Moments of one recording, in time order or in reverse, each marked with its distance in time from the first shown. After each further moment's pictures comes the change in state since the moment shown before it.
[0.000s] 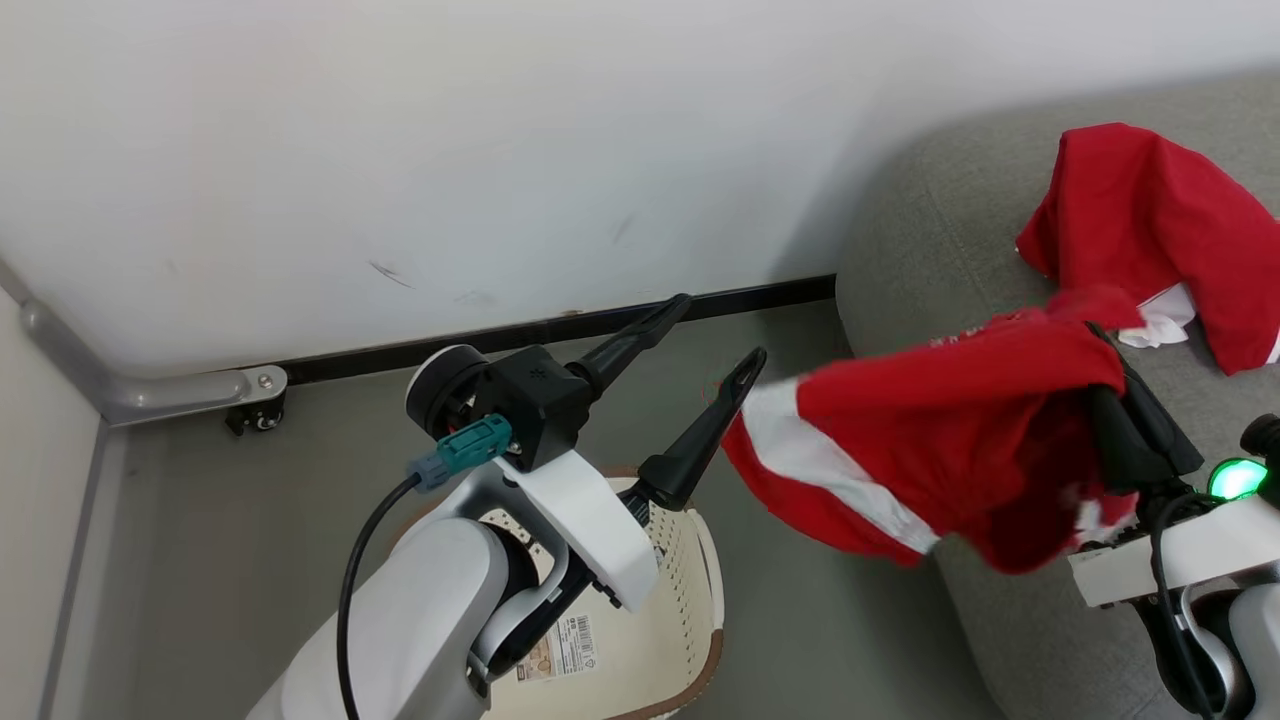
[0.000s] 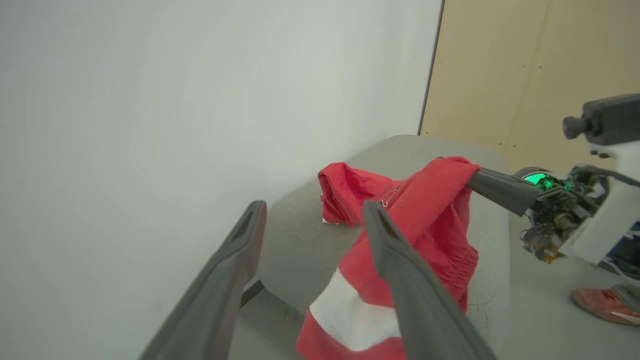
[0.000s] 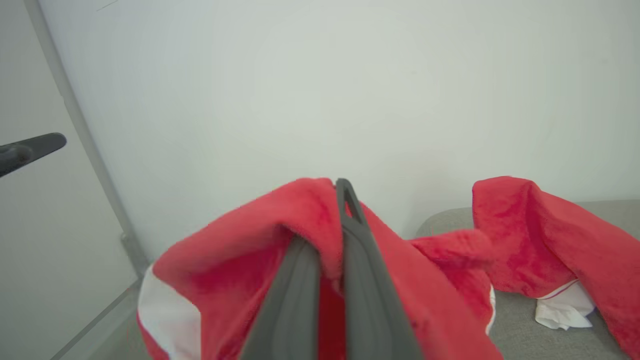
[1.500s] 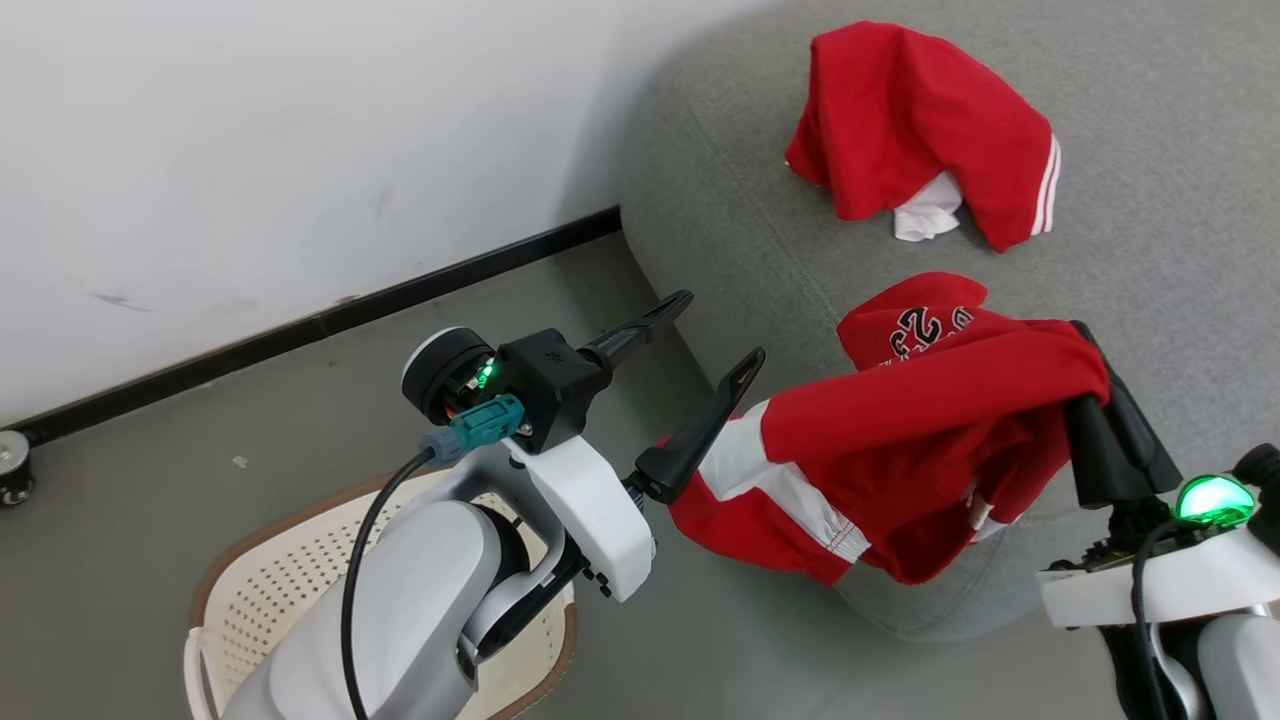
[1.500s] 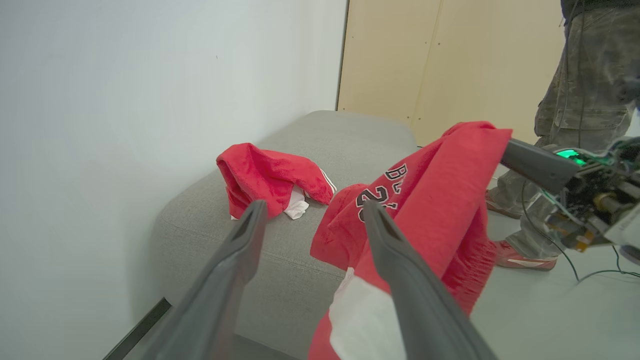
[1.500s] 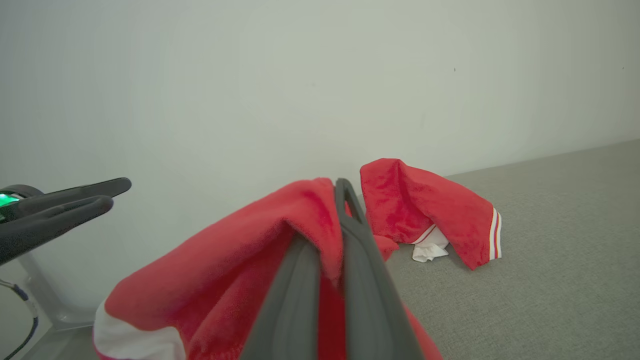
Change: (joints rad) left arm -0.044 0.028 -0.030 0.007 0.000 -0.014 0.053; right arm 0.069 0.129 -0.070 -0.140 -0.062 0.000 0.000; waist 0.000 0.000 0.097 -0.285
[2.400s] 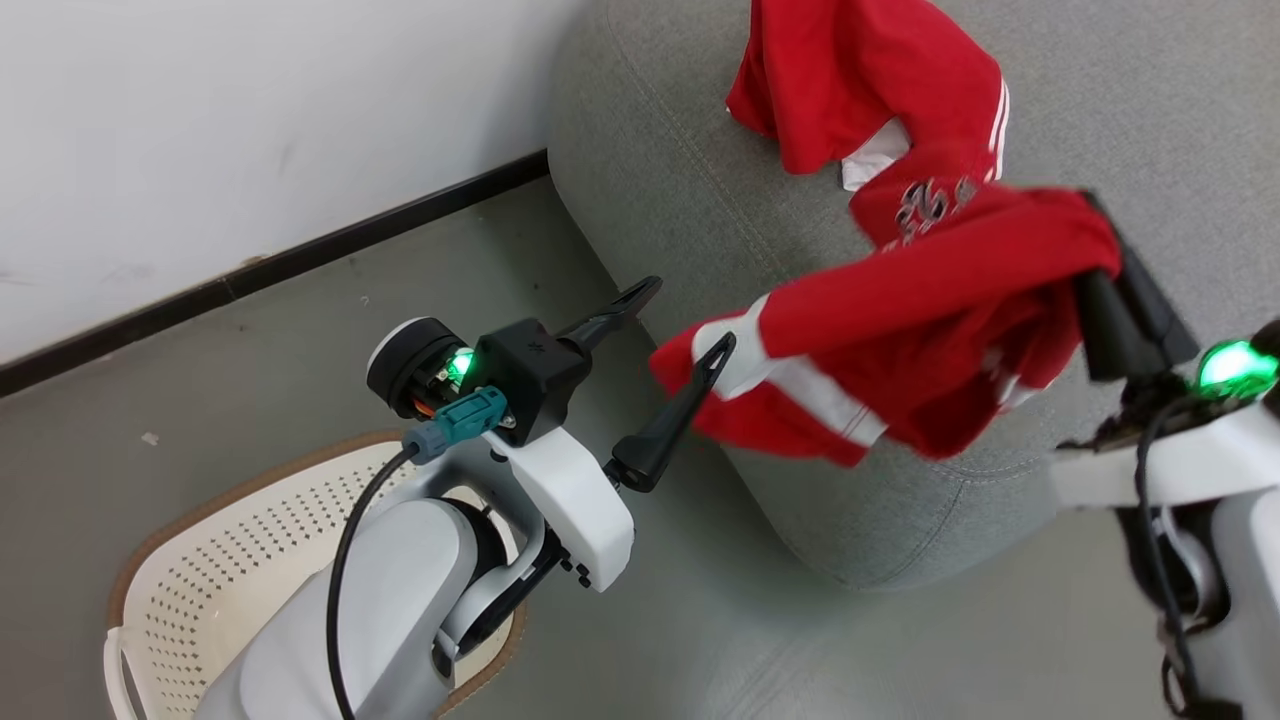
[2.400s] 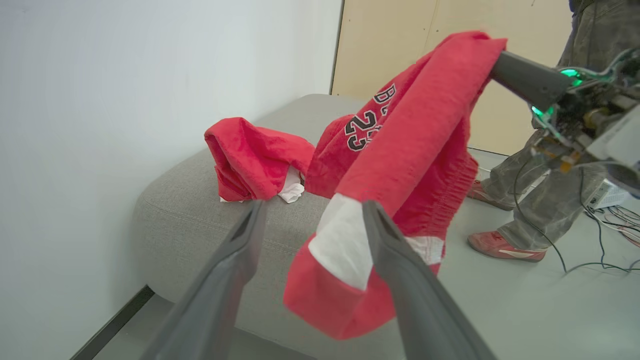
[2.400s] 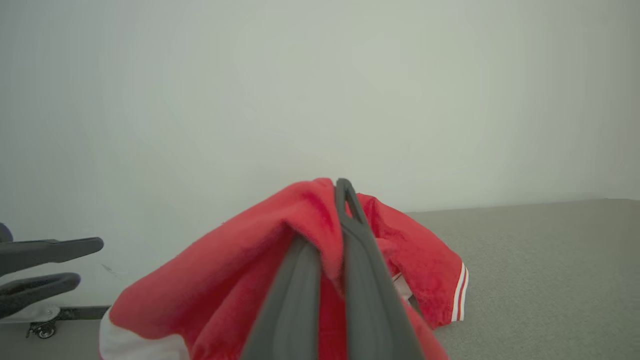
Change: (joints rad) left arm 0.003 0.039 0.017 -0.055 0.027 0.043 0.054; right arm -0.200 -0.030 0.038 0.061 -0.043 0.000 0.000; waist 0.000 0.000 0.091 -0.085
